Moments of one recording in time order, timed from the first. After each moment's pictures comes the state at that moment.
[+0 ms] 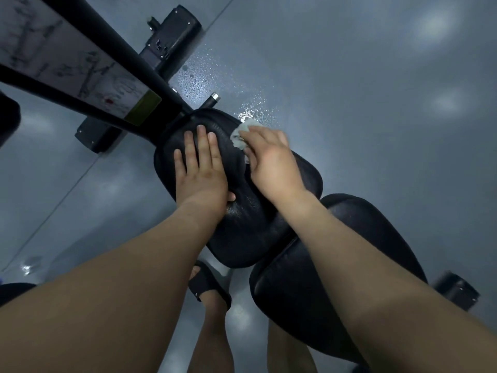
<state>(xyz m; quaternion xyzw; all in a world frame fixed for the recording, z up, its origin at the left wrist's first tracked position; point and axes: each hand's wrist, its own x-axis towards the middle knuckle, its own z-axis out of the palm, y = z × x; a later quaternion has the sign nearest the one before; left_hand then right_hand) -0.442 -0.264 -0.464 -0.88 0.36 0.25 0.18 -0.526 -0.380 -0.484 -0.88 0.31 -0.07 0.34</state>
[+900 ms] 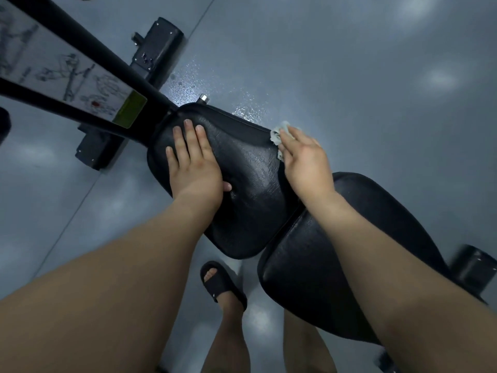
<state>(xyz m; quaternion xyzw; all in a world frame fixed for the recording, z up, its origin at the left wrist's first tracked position) -0.444 -0.264 -0.460 -0.89 0.36 0.23 0.19 -0.602 -0.390 -0.510 -0.84 0.44 -0.07 0.30</state>
